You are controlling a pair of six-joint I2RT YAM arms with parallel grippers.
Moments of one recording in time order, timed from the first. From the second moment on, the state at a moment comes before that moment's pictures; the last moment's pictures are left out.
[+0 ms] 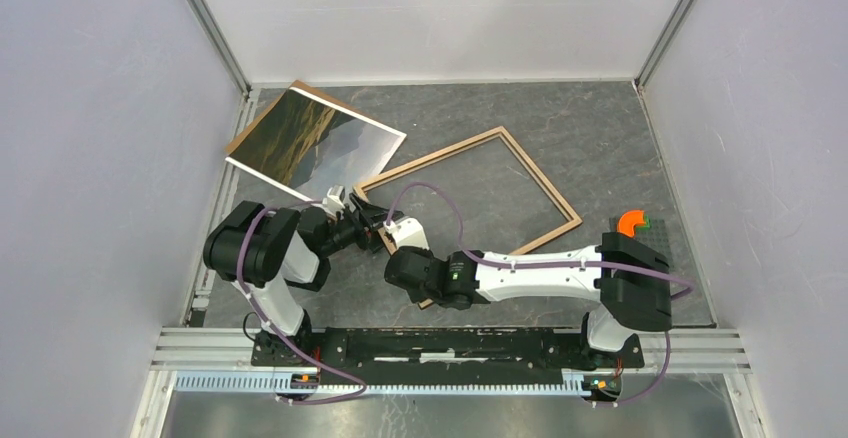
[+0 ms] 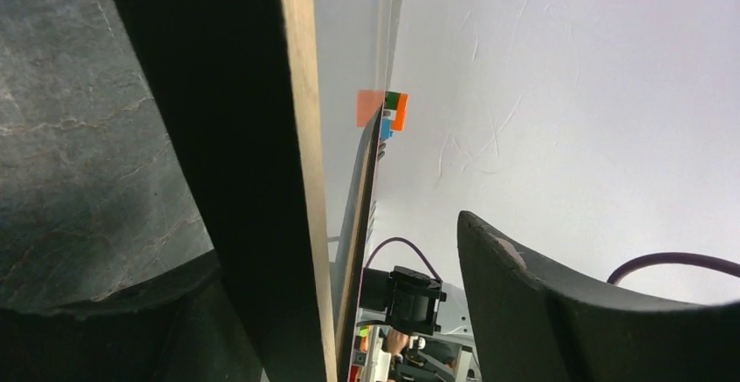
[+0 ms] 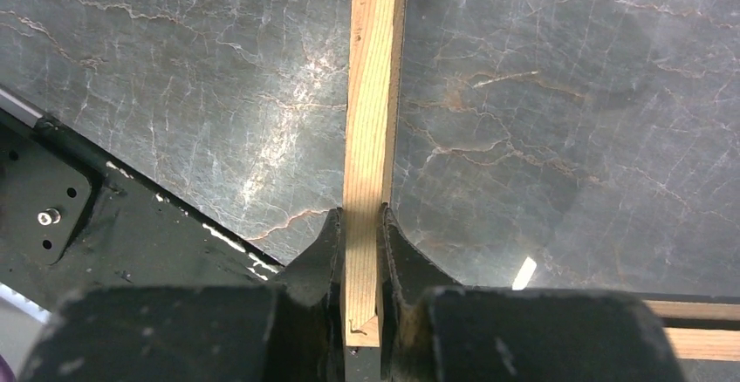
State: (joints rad) left arm -0.22 1.73 0.19 1.29 0.71 -1.40; right arm 1.36 1.65 1.10 -0.41 0.43 0.69
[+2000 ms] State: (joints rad) left arm -0.23 1.71 0.22 1.45 0.76 -1.59; right arm 0.06 1.67 1.01 -0.20 -0.17 0.15
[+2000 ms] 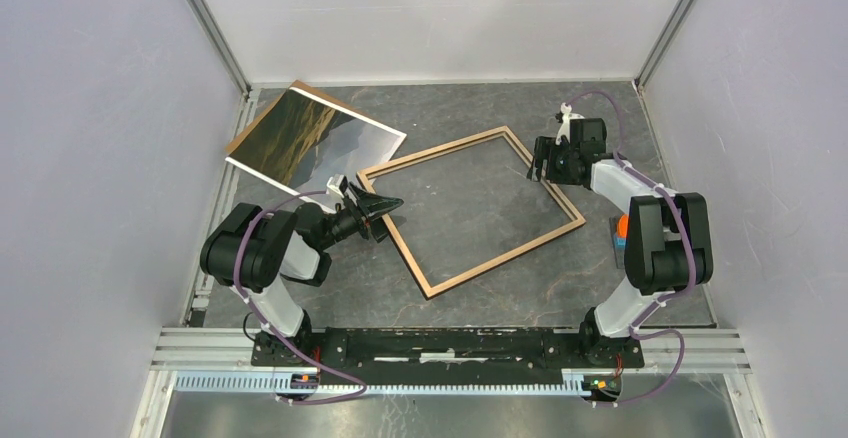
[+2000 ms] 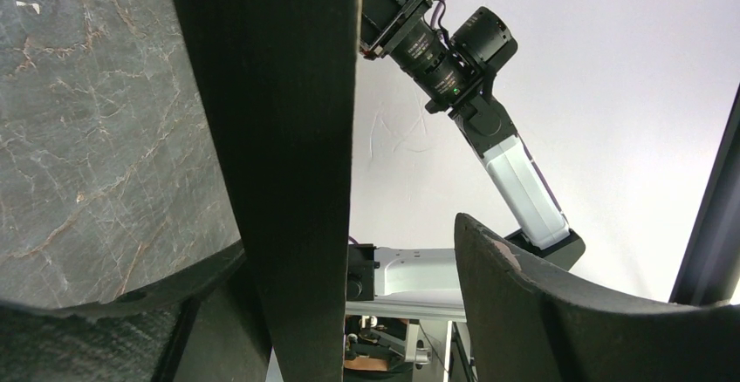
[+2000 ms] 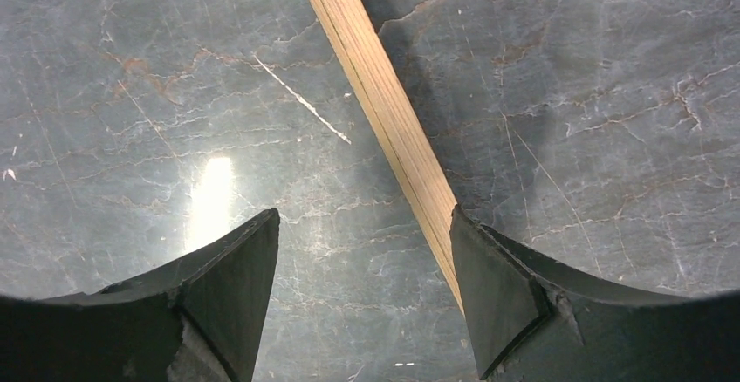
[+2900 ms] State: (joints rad) left arm -0.23 1.71 0.22 1.45 0.76 -1.59; right arm 0.04 1.67 0.93 -0.07 -0.29 0.17
